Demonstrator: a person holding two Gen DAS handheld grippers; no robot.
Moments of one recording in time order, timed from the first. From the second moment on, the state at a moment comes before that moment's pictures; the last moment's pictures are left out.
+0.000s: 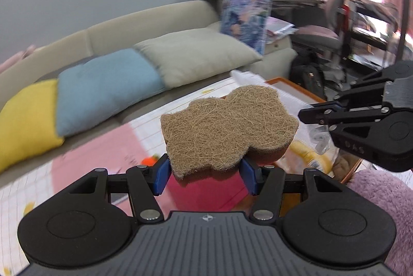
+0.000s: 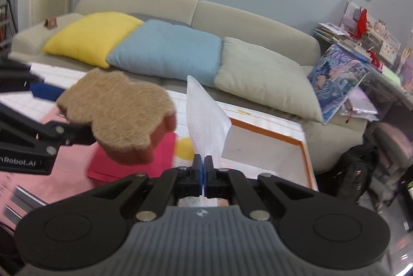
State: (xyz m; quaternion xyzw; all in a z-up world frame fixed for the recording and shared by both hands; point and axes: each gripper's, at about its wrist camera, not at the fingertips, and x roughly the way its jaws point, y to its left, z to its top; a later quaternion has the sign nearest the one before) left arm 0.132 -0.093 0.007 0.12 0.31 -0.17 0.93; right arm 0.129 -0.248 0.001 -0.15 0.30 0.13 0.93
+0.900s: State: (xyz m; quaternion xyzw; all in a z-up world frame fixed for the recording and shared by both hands) left arm 0.211 -0.196 -0.055 0.28 0.35 -0.23 0.87; right arm 0.249 -0.306 -0.054 -0.24 0.42 0.11 0.87
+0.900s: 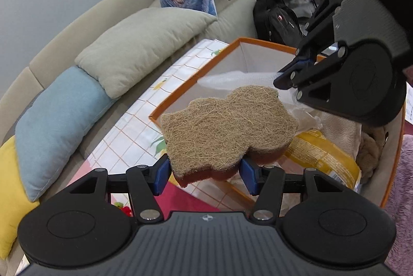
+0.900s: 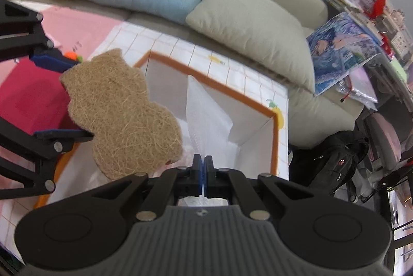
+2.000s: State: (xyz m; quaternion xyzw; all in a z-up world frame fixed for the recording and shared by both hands) left arm 0.235 -0.237 -0.096 0.35 0.35 -0.25 0.84; right arm 0.261 -0.318 -0.089 -0.20 0.47 0.10 0.85
